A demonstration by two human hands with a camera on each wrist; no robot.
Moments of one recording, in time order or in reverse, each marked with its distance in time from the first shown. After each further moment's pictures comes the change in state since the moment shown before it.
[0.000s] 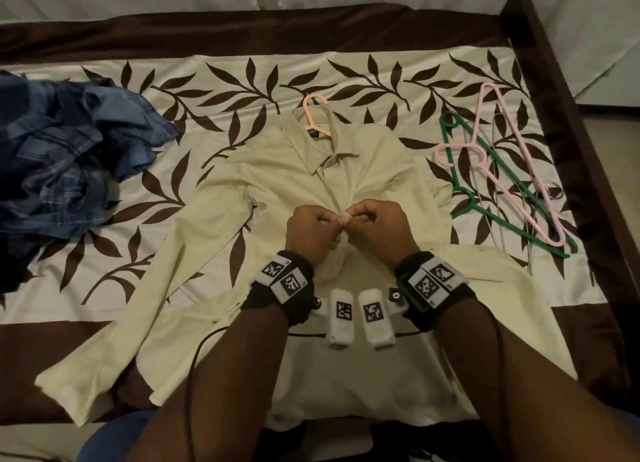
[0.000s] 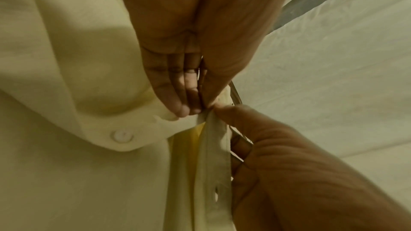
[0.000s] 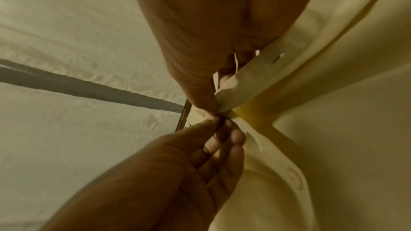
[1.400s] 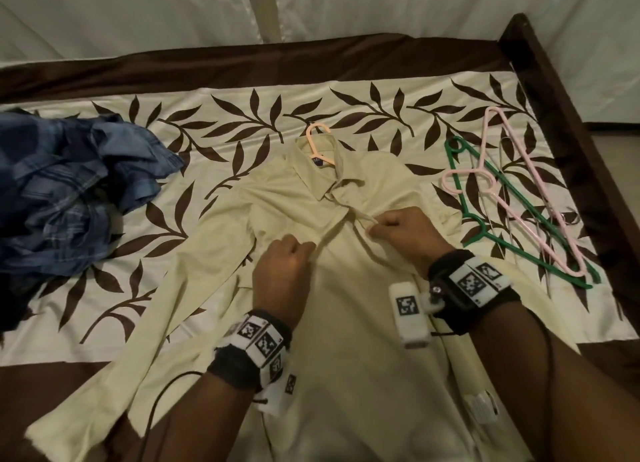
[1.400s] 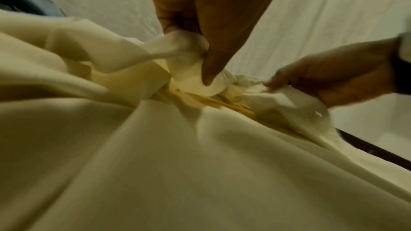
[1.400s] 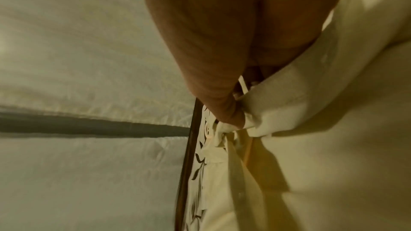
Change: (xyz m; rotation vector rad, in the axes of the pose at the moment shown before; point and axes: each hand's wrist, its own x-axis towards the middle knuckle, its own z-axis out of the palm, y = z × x) left_hand -0.015 -0.013 -0.043 0.942 0.246 0.611; right_hand 0.039 -0.014 -0.038 0.002 -0.126 0.228
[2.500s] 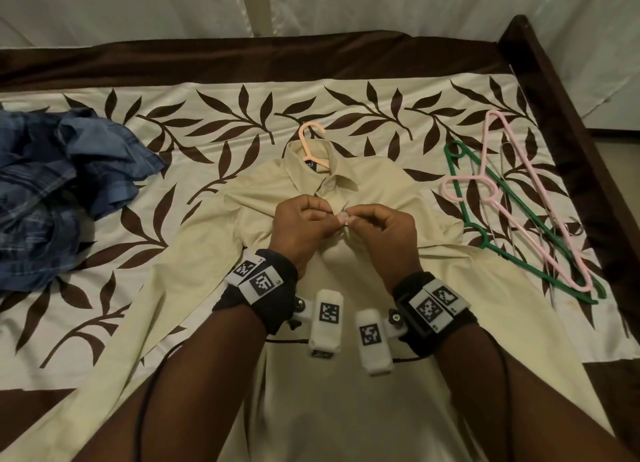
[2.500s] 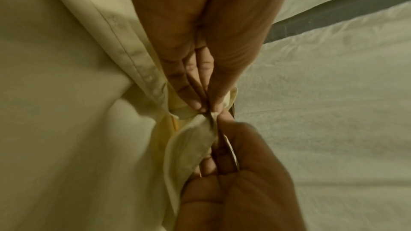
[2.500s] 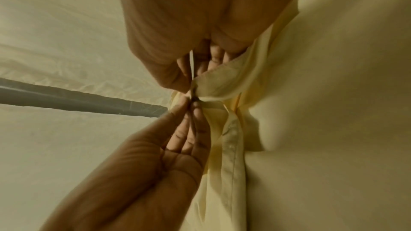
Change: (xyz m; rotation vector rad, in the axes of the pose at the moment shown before) left_hand 0.092 0.015 0.022 -1.316 -0.183 -0.660; right_hand 0.014 0.001 0.041 0.352 0.253 -0.313
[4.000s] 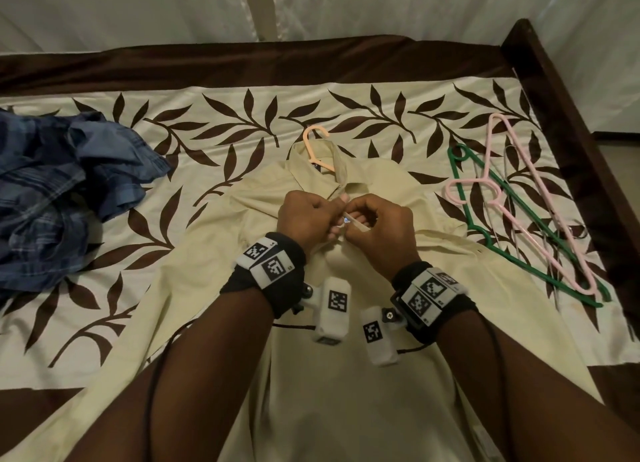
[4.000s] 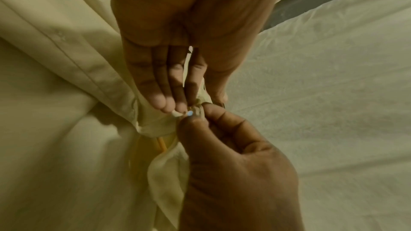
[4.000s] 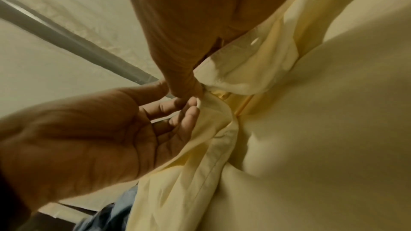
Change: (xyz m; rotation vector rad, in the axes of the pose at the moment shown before) left_hand 0.009 0.021 0.005 0.284 0.024 -0.049; right_hand 0.015 -0.002 0.003 -0.338 -0.098 -0.314
